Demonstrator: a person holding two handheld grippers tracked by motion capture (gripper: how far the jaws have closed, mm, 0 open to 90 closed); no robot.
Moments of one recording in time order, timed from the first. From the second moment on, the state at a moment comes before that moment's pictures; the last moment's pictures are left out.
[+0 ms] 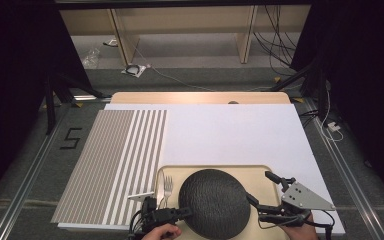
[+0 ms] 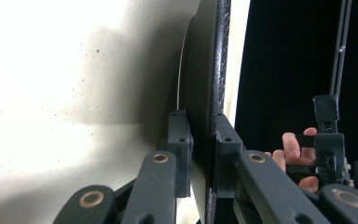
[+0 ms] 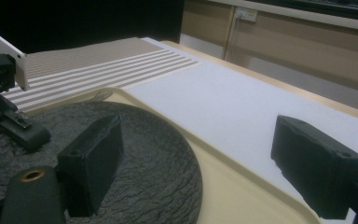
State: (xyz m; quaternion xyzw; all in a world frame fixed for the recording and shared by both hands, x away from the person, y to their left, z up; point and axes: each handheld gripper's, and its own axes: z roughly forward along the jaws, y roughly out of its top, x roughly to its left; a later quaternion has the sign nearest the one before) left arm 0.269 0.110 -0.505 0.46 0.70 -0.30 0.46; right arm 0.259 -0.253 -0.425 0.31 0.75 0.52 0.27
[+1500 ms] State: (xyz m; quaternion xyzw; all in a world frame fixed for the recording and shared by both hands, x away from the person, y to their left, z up) left arm 0.278 0.128 -0.491 0.52 0.68 -0.26 0.44; right arm 0.258 -0.252 -0.425 0.30 0.75 0.52 0.27
